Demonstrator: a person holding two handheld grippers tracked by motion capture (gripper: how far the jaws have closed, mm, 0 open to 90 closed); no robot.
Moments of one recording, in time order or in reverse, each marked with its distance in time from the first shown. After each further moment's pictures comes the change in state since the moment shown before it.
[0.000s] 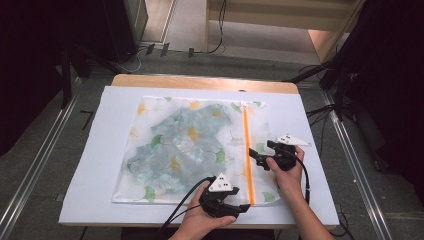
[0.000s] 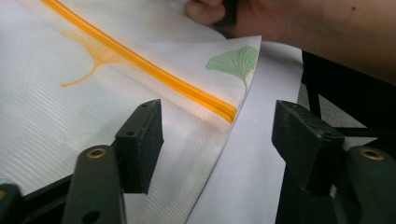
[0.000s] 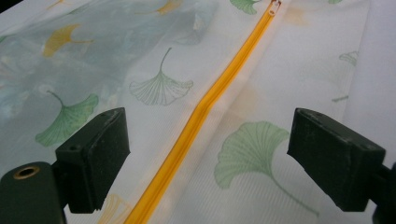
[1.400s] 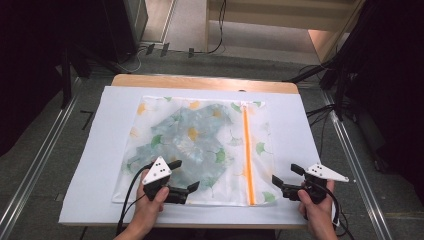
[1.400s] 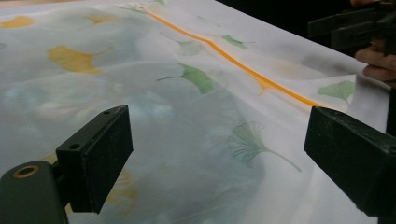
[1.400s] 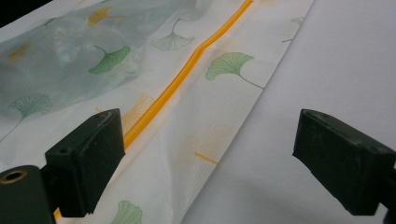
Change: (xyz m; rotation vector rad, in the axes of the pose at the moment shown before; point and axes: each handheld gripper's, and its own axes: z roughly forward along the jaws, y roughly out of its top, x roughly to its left) left arm 0.068 -0.026 -0.126 -0.221 0.278 0.014; right arm -0.007 -0.051 -0.094 -0.050 0.015 -0.009
